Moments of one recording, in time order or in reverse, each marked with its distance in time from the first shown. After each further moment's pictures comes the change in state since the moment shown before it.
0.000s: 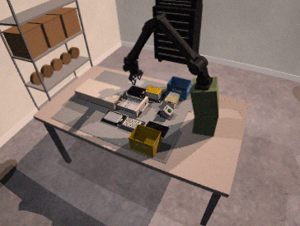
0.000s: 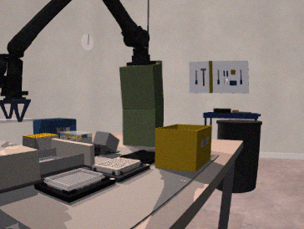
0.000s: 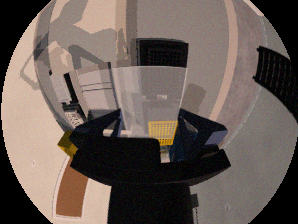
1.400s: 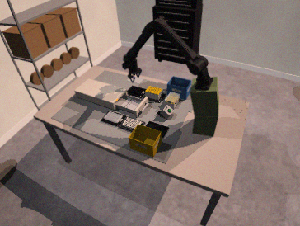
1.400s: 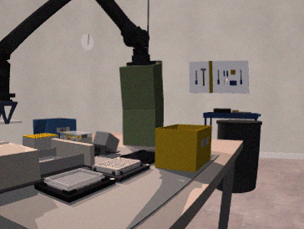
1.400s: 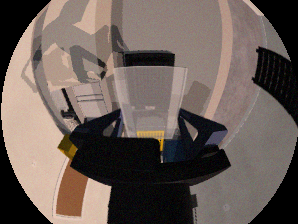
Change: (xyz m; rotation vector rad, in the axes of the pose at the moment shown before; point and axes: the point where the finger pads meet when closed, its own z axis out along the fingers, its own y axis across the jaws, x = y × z) arm -0.033 -0.036 0.006 0.000 0.000 0.001
